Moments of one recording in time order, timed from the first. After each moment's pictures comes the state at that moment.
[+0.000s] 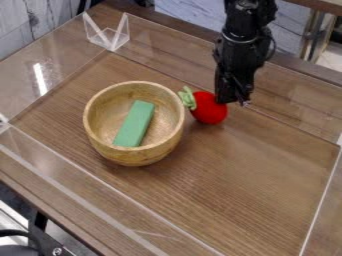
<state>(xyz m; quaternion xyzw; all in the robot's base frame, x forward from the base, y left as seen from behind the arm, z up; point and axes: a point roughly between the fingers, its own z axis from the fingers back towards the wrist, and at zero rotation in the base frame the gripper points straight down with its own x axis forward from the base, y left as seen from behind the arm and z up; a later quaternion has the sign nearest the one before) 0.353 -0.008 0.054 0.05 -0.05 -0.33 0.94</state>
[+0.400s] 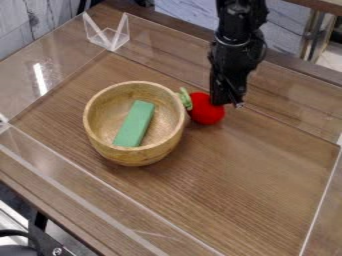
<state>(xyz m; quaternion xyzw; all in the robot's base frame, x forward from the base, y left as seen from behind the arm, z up) 0.353 0.000 0.048 0.05 -0.05 -0.34 0.94</state>
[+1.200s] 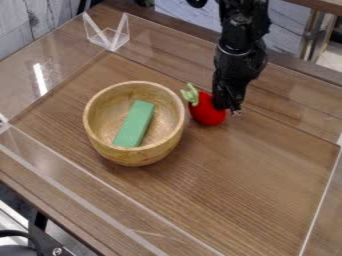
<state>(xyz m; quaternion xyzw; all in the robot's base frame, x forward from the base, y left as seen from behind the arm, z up) 0.353 -0.003 0.036 0.06 -0.05 -0.39 0.92</state>
